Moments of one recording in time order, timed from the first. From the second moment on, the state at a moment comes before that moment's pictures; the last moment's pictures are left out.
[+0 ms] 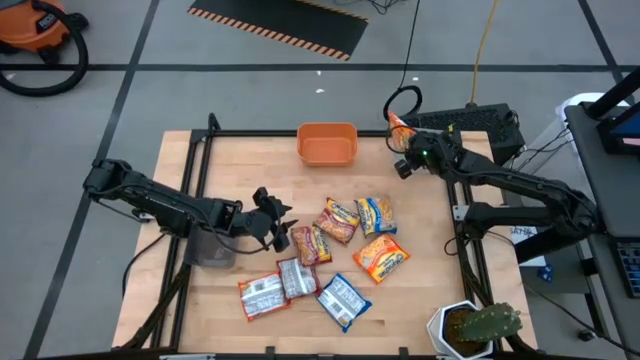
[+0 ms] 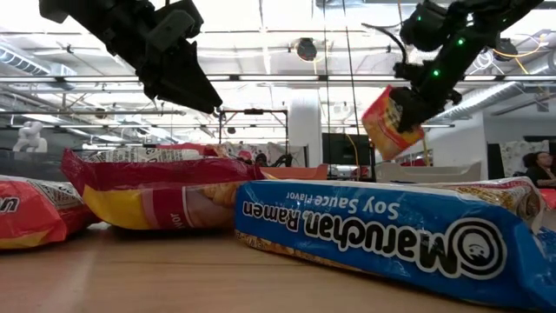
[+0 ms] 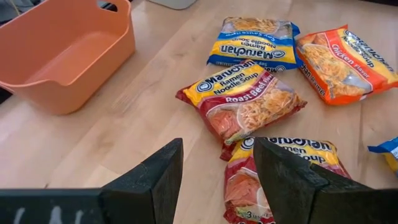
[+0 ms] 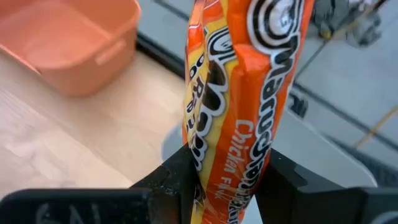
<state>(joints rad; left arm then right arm) -0.23 1.32 0.72 -0.10 -0.52 -0.40 -0.59 0.99 0.65 -0.46 0.45 0.17</state>
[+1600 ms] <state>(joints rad) -0.15 1.32 0.72 0.06 -0.49 -0.26 -0.68 1.04 0.64 -0.59 0.33 0.20</state>
